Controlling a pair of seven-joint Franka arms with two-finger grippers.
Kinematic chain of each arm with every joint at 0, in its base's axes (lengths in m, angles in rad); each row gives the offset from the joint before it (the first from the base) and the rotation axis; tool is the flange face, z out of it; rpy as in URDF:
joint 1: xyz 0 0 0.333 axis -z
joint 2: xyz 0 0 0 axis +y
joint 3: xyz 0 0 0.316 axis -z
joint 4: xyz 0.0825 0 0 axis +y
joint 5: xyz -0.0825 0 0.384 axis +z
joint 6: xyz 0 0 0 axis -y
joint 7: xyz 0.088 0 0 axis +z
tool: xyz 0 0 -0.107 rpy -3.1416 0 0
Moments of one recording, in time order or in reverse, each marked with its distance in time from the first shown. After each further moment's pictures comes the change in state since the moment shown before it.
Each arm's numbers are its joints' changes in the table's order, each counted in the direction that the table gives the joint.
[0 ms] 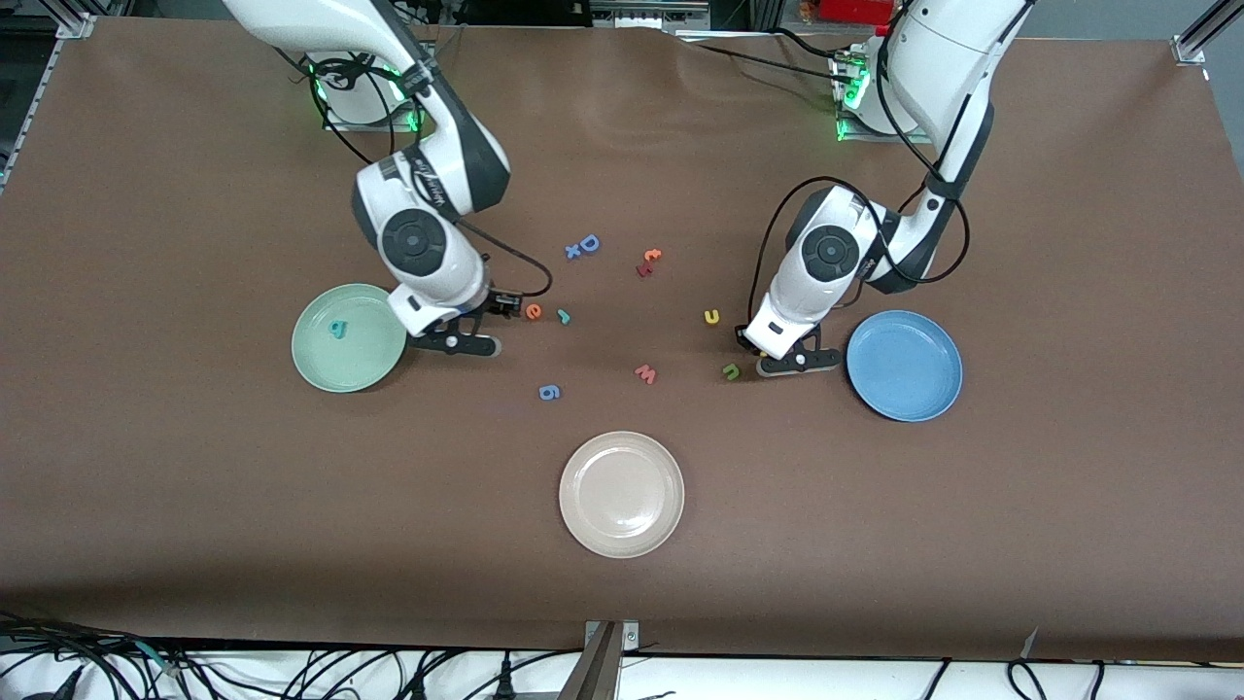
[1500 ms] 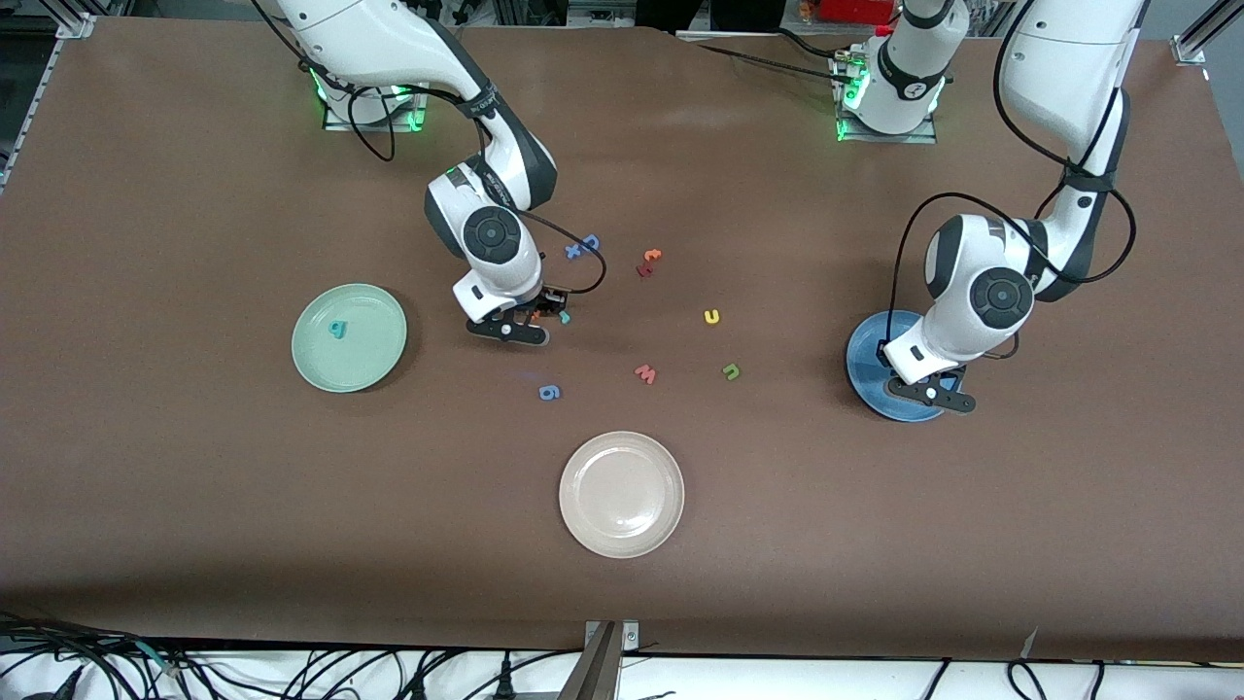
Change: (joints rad) left arm -0.136 -0.044 -0.222 0.017 0.000 -0.118 -0.733; right arm -0.103 0.125 0.009 0.065 -0.026 0.213 -0.135
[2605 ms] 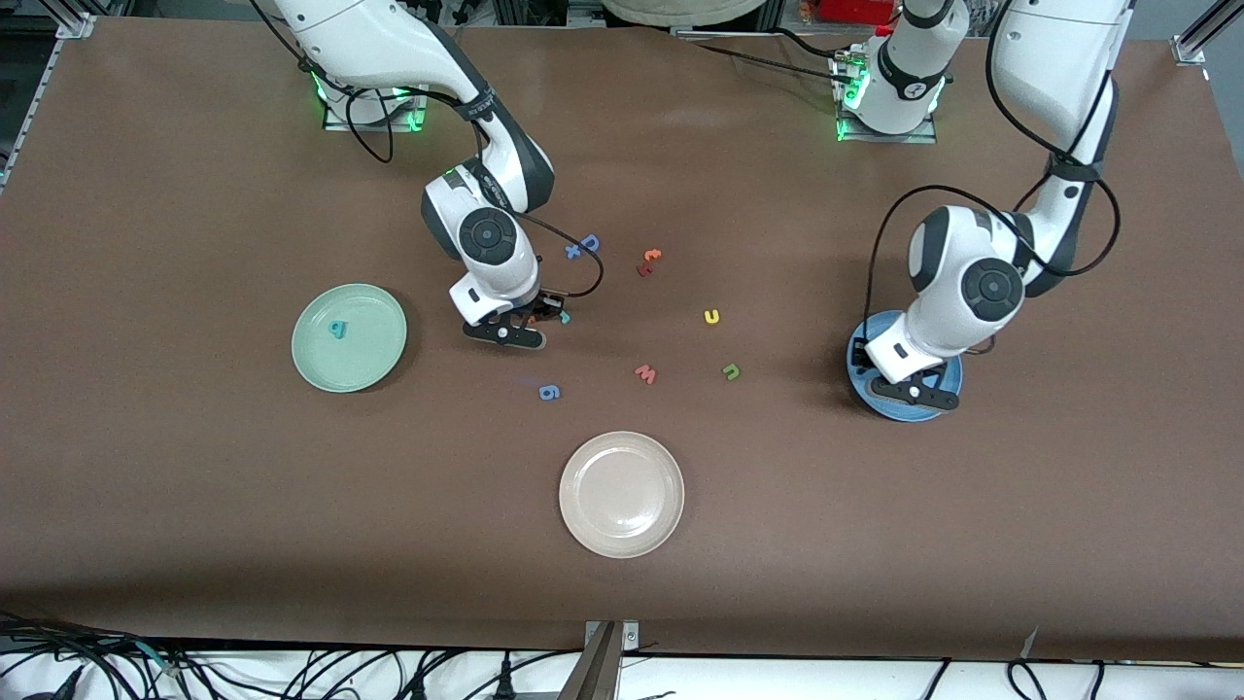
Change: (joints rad) left arm 0.030 -0.053 0.081 -0.025 -0.127 -0.032 0.109; right arm 0.000 -0.019 0.024 -0.008 -0.005 -0.015 0.016
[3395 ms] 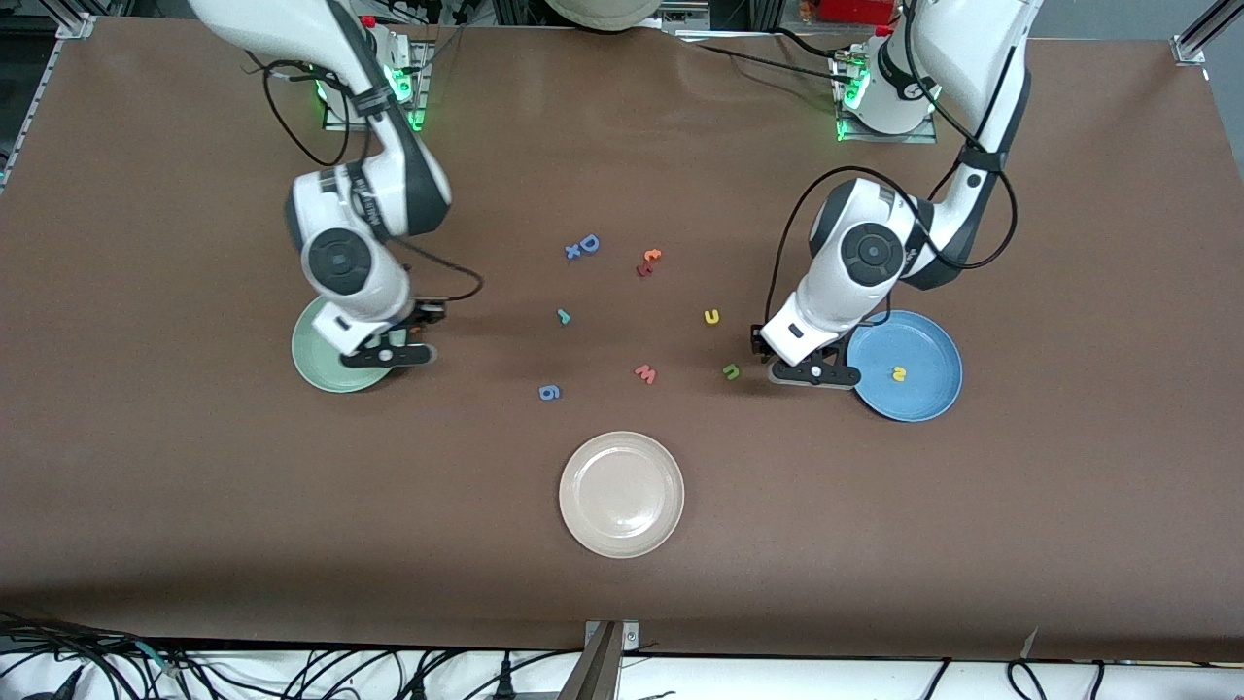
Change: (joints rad) left arm 0.172 0.034 0.056 -0.100 -0.003 0.000 0.325; right arm 0.011 -0.168 0.327 0.083 -0.001 -0.214 0.615
